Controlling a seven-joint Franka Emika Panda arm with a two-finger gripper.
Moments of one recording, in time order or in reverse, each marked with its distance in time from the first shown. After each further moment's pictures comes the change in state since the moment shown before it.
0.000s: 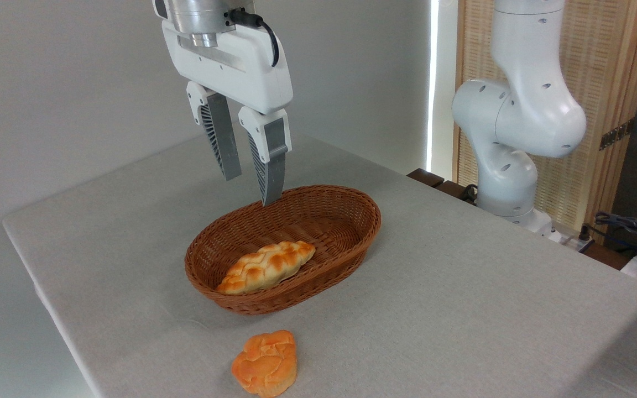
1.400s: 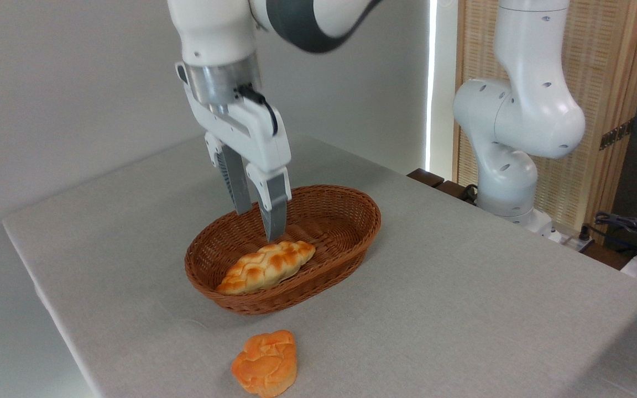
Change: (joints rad) arm -0.046 -0.069 -0.041 -0.339 -0.023 0.254 0.001
